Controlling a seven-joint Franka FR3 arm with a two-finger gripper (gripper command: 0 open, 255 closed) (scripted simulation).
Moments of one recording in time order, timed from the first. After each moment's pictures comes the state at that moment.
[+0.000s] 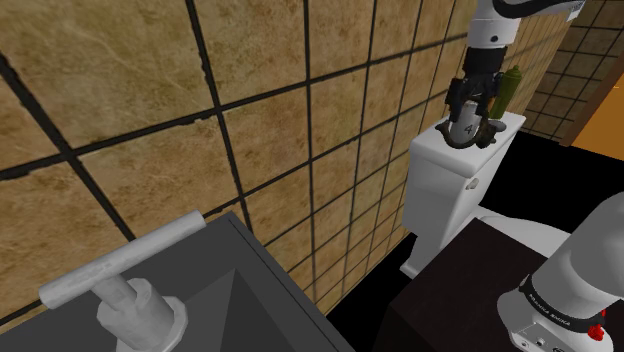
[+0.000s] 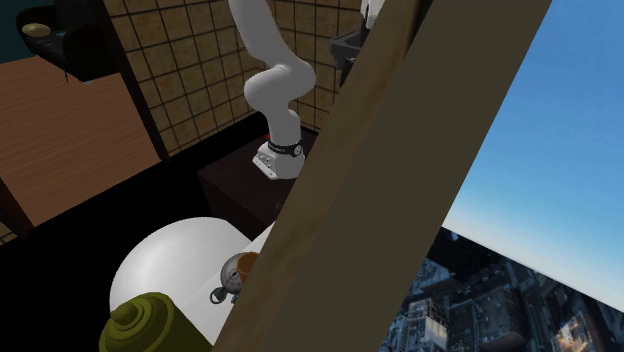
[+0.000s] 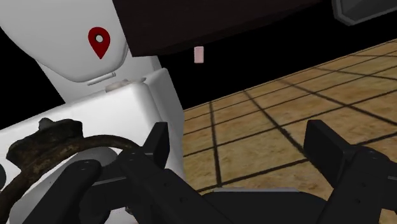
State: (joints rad) arm -0.06 -0.56 -0.11 -2.23 -0.03 1.56 0.10
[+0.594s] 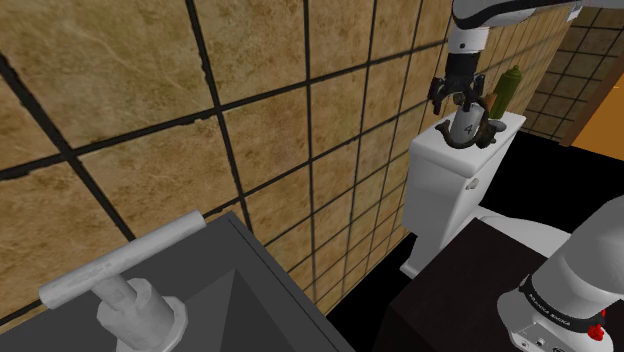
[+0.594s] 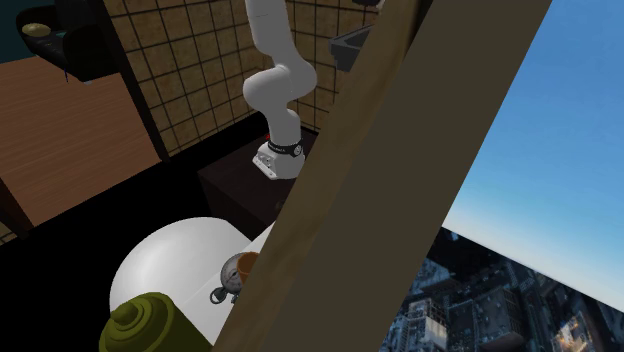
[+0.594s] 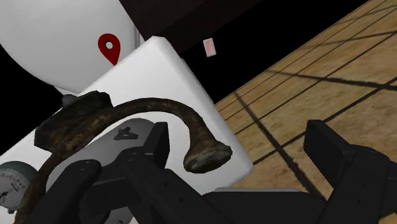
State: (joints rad) arm -0.14 -0.23 -0.20 -2.02 -0.03 1.63 0.20
